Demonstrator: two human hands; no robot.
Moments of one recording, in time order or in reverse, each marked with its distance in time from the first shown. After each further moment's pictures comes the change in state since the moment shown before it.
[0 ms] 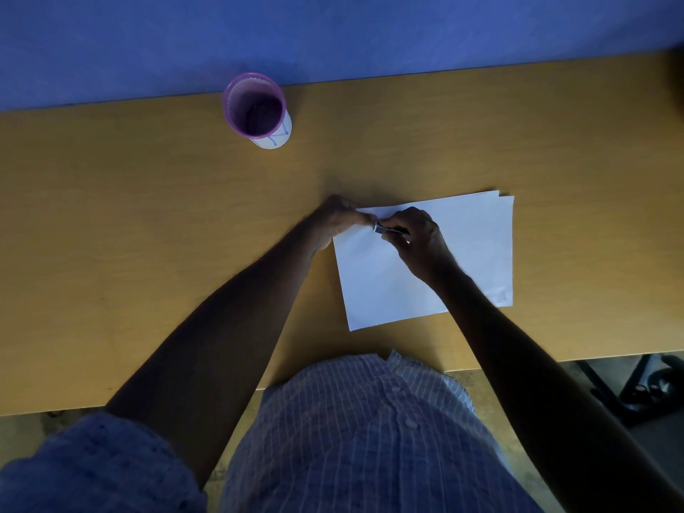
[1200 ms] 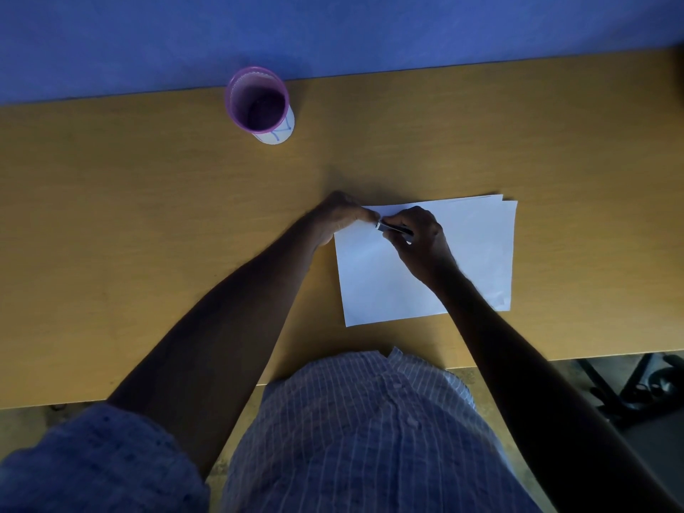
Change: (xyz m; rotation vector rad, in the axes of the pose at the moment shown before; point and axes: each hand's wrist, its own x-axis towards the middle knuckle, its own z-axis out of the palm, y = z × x) left_hand -0.002 0.006 0.002 0.062 0.026 -0.037; right_hand -0.006 -0.005 -0.001 0.037 0.032 0.044
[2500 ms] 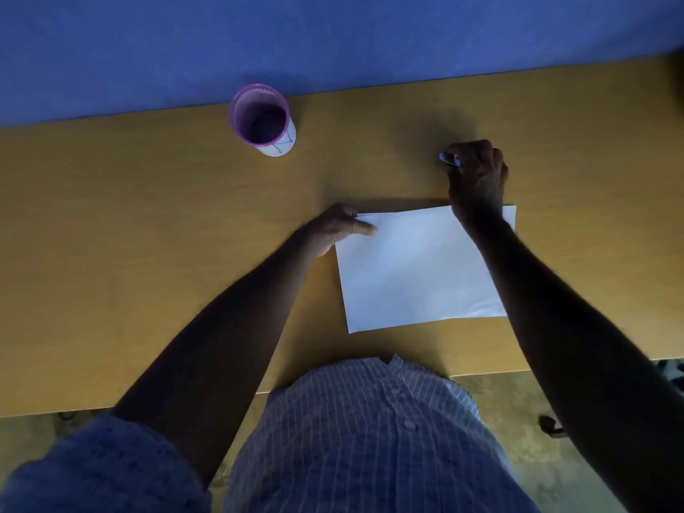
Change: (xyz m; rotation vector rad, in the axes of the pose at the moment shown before) left_hand -0.017 0.002 -0.008 0.020 -0.118 0.076; right_hand 0.081 0.043 -0.064 -0.399 0.285 0.185
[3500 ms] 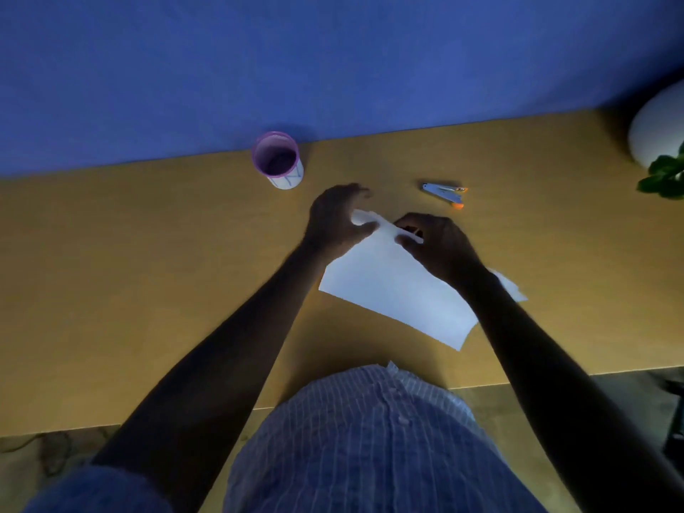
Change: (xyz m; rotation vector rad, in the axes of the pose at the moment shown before) left_hand -0.078 0.049 0.008 0.638 0.546 0.537; right_hand -0.083 -0.067 -0.078 0.223 -0.378 -0.144
